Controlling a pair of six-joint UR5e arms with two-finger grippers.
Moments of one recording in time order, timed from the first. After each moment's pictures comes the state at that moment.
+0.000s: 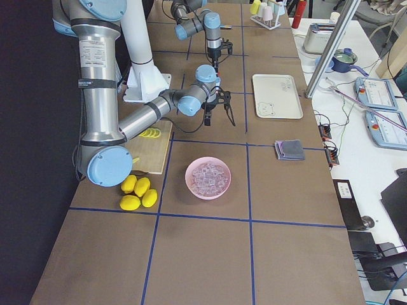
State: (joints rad) left arm -0.45 -2.39 -1.67 -1.52 -1.80 -1.32; right arm 0.75 -1.55 2.06 -1.25 2.10 1.13
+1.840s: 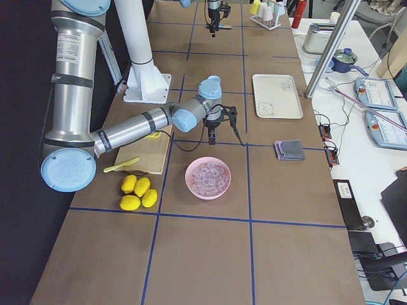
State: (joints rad) left arm -0.79 -1.64 -2.17 -1.53 -1.99 -0.65; right arm 0.99 -1.70 2.04 -1.25 2.23 0.82
